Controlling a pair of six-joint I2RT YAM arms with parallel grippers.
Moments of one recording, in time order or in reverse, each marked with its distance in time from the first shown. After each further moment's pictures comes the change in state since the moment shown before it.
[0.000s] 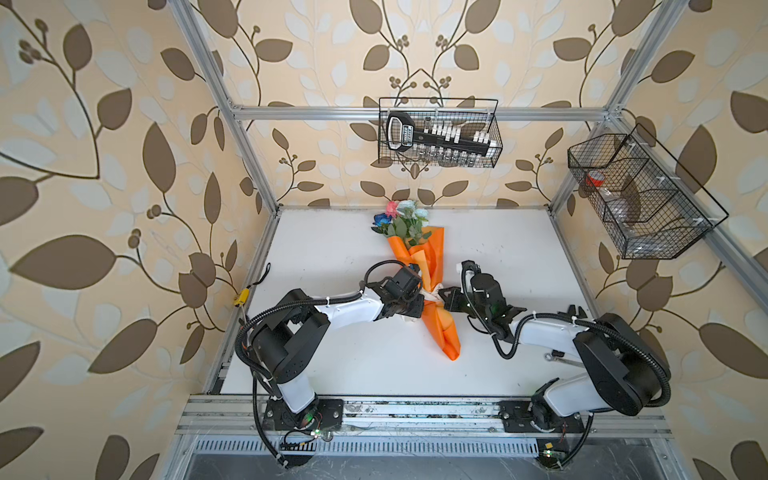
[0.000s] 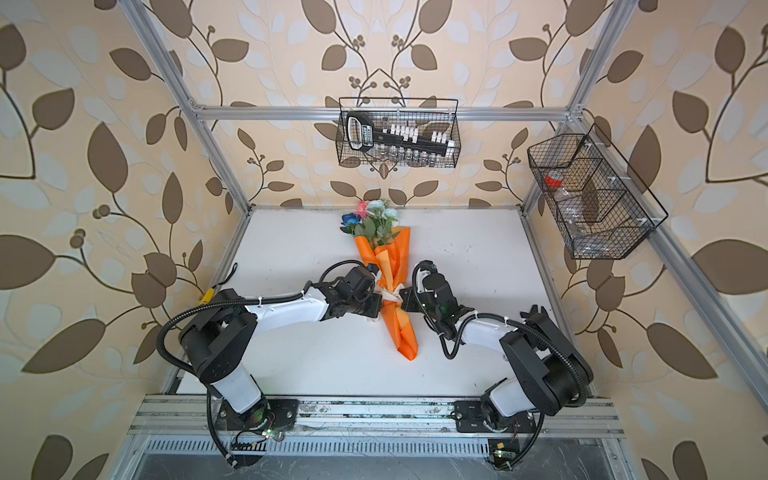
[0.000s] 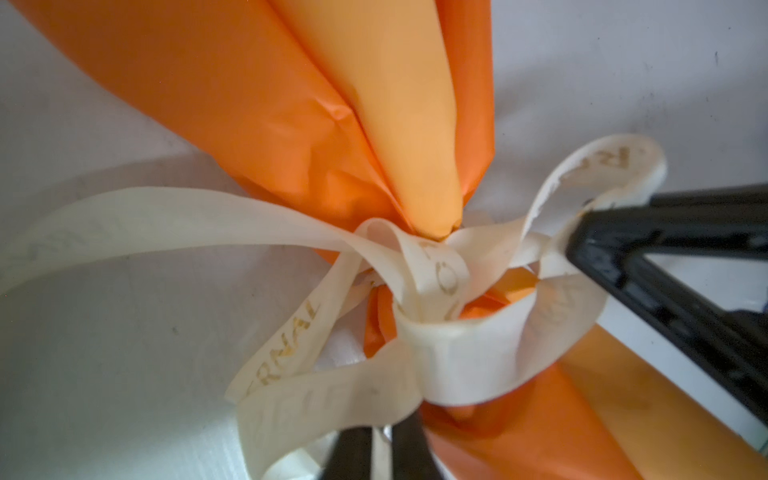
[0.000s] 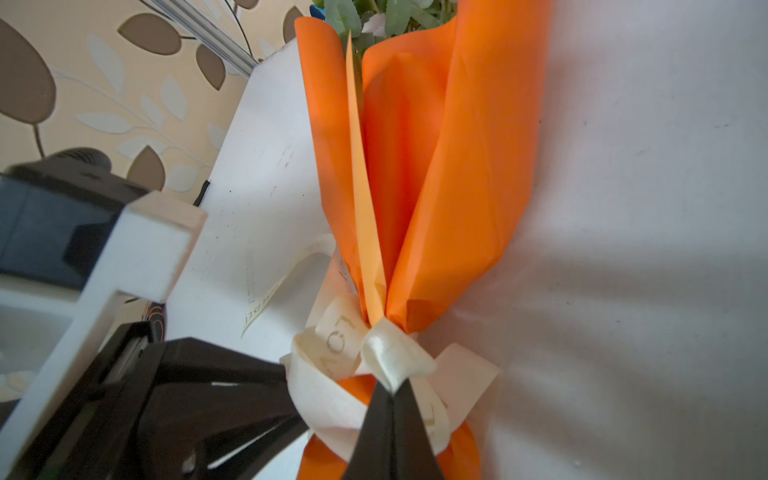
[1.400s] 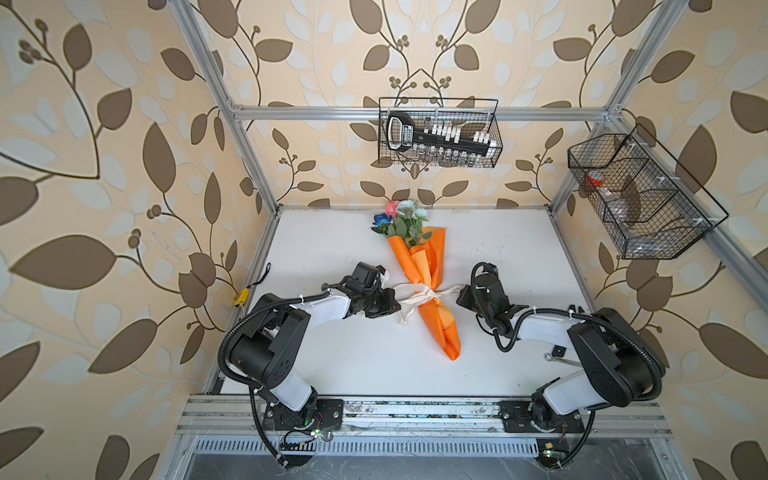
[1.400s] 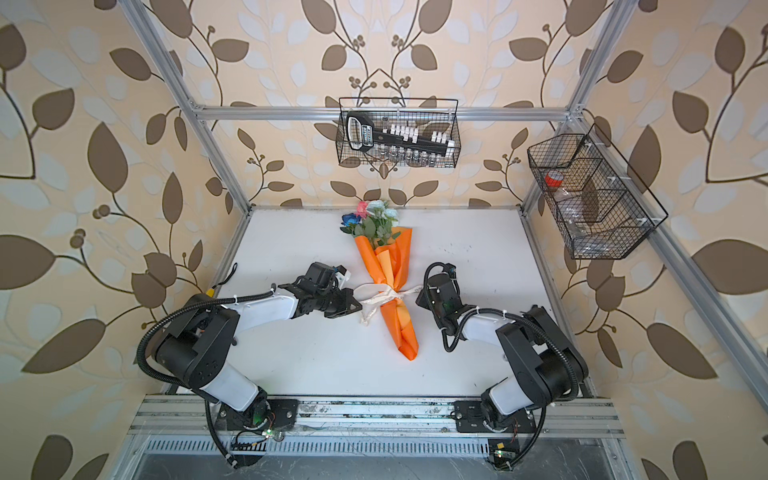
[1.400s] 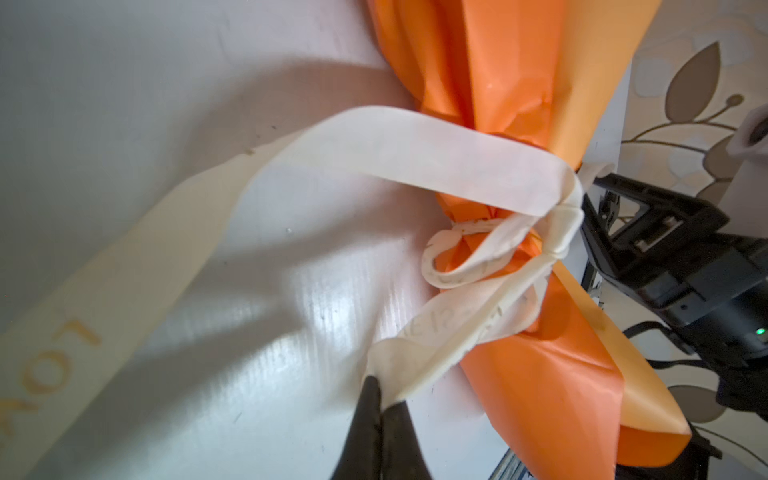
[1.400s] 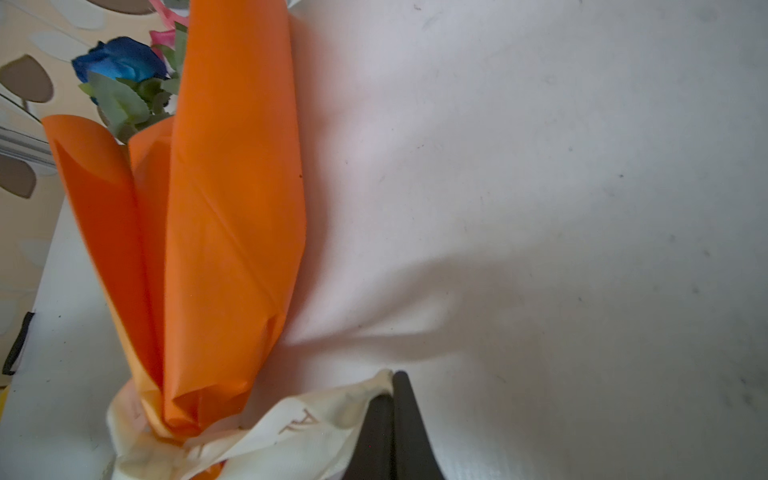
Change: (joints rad) left arm 0.330 -0.097 -0.232 0.135 0.452 -0.194; right arm -0.086 0.063 0.000 -0.117 0.288 0.132
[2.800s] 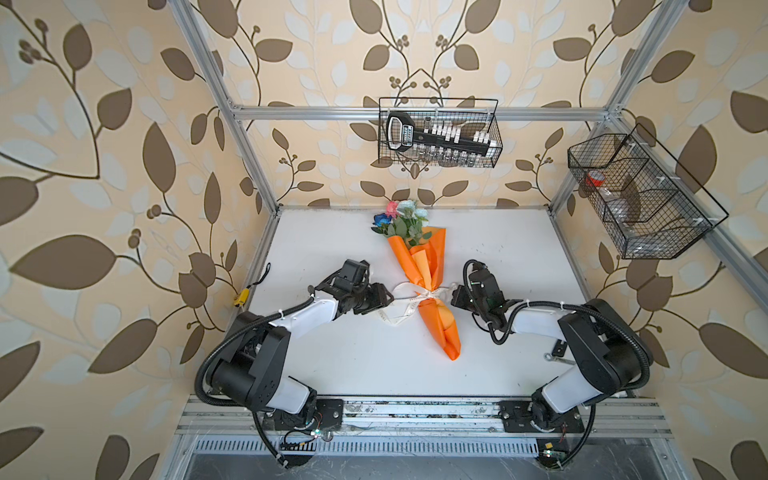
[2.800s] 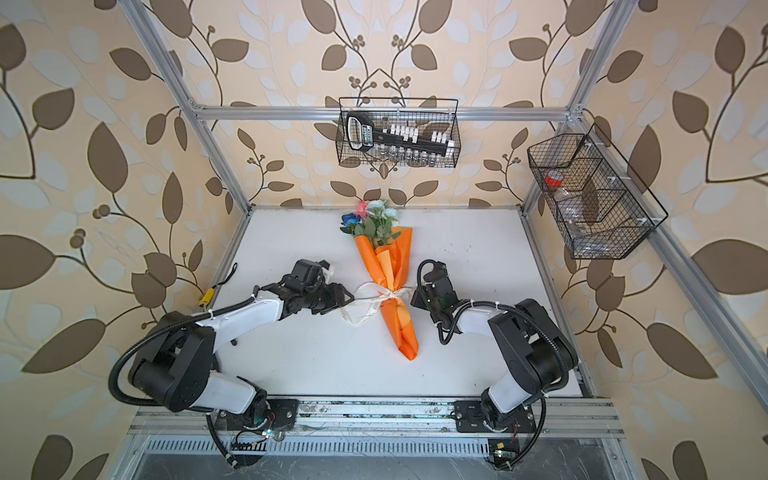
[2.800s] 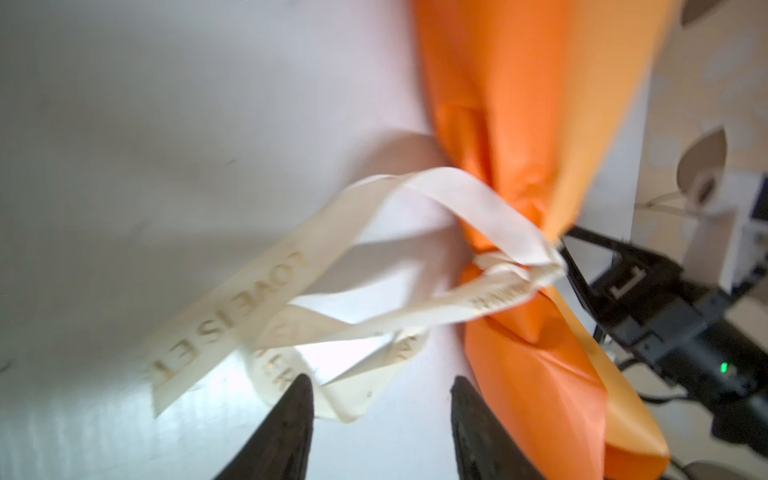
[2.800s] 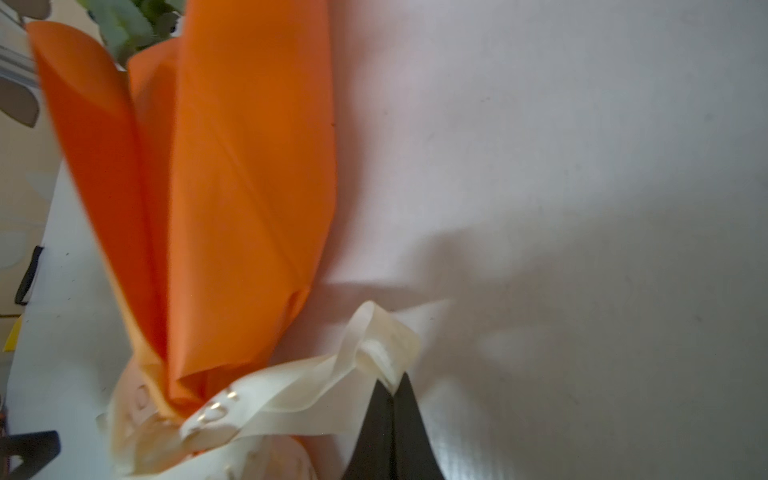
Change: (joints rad) left arm -0.049 -0.200 0.043 -0.139 -0.189 0.041; right arm 0.017 0.034 0.077 -0.043 -0.128 -0.084
